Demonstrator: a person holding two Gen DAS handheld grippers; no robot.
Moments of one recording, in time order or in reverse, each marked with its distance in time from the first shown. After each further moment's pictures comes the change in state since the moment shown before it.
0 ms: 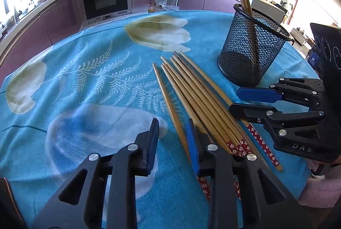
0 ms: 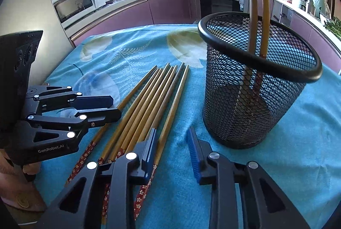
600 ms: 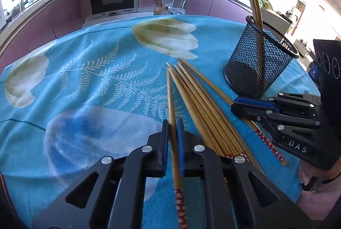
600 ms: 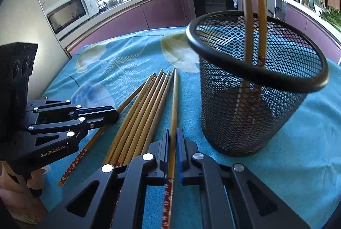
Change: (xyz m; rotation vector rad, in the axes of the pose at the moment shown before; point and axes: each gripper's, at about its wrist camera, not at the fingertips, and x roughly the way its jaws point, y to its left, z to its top) left arm 0.005 0.011 0.006 -0.089 -0.020 -0.014; right arm 0.000 -0.013 0.003 0.103 -0.035 0.043
